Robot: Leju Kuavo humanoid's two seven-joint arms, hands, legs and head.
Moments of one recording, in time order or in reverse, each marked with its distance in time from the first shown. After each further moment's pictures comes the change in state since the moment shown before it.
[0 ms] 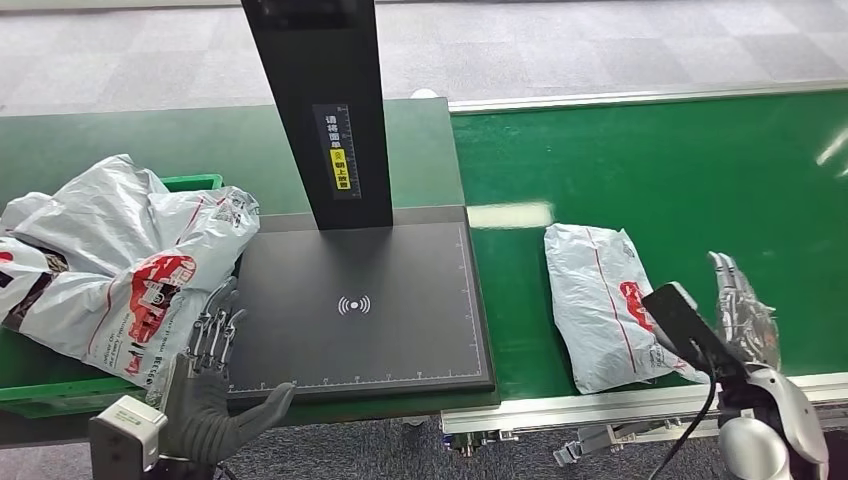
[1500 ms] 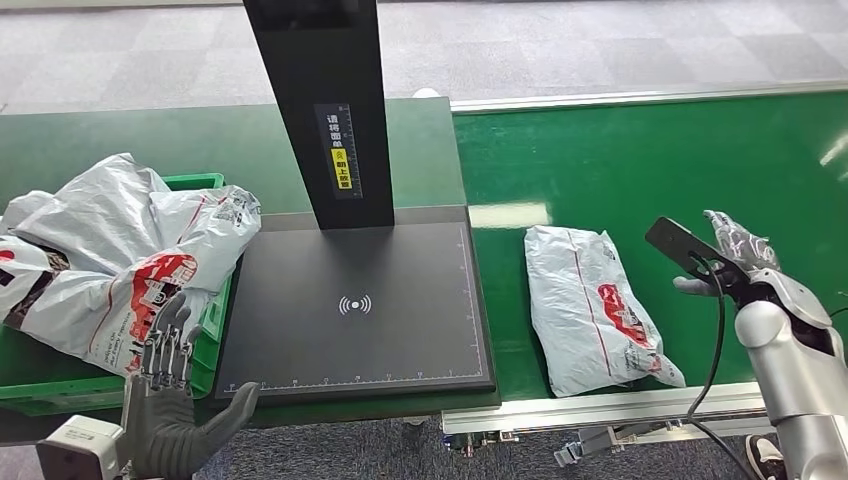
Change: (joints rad) left arm 0.097 -0.046 0.060 -0.059 -0.021 0.096 -0.009; right arm -0.504 -0.264 0.258 0.650 -0.023 0.127 -0.022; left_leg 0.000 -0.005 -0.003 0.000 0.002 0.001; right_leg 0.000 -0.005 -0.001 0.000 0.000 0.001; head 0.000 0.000
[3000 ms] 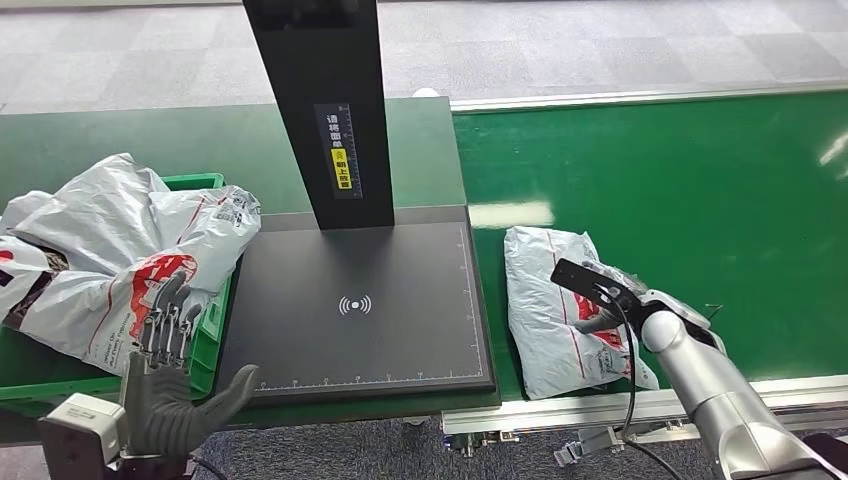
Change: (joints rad) left arm -0.075 -0.013 0.049 0.015 -0.014 -0.072 0.011; right arm -0.103 0.150 0.294 0.292 -0.169 0.086 -0.089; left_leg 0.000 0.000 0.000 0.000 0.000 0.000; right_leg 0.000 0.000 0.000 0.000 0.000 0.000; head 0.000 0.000
